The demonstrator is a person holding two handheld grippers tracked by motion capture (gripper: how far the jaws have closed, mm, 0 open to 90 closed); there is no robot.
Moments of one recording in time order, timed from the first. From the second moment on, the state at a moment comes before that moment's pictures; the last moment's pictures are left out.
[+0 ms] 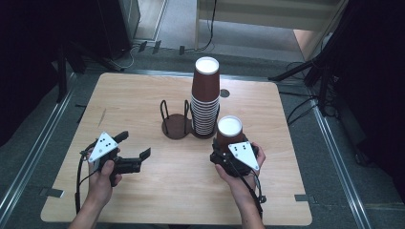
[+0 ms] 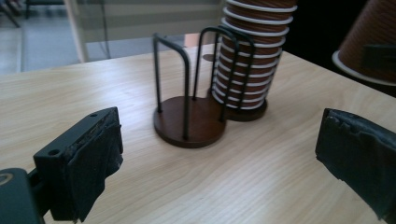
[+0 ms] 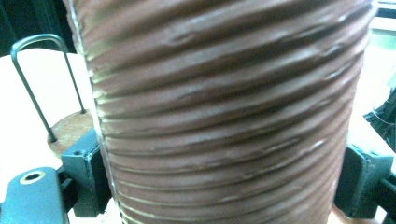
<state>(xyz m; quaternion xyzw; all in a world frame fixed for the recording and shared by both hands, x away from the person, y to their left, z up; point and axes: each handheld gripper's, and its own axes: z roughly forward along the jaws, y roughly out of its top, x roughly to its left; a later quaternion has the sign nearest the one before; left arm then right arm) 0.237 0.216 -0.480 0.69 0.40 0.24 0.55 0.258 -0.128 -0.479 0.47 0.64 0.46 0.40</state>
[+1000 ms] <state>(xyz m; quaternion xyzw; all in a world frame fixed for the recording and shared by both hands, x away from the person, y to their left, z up) 0.231 0.172 -0.479 0.75 0.33 0.14 0.56 0.243 -0.080 -0.505 0.36 0.70 0.42 0.45</state>
